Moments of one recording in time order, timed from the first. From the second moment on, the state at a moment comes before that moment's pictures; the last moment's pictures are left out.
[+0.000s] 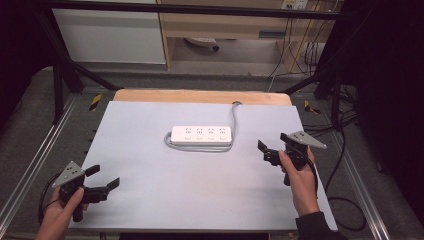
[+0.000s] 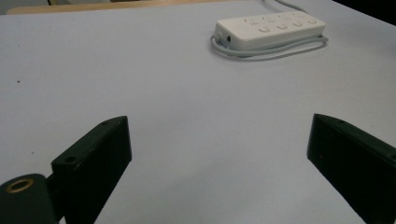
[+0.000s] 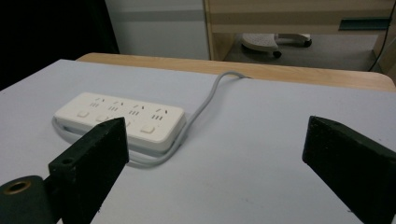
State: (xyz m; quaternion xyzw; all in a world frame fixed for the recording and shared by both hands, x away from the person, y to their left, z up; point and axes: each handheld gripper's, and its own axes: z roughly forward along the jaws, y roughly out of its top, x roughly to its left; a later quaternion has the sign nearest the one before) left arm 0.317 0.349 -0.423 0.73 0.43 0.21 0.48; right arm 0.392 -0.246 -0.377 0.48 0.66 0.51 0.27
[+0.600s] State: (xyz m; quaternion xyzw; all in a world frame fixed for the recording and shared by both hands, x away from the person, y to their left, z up) left arm 0.317 0.349 -0.422 0.73 0.43 0.21 0.48; right arm 0.358 -0.265 -0.415 0.48 0.67 0.49 0.28
